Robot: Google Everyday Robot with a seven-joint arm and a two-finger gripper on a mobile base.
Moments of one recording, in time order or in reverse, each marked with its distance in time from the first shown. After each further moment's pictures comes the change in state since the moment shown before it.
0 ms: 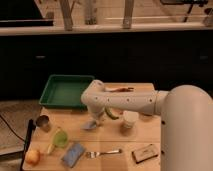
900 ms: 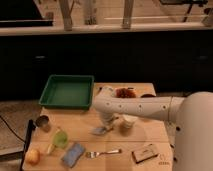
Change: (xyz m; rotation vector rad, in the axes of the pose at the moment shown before) arm 0.052 0.045 0.012 -0.037 0.014 0.114
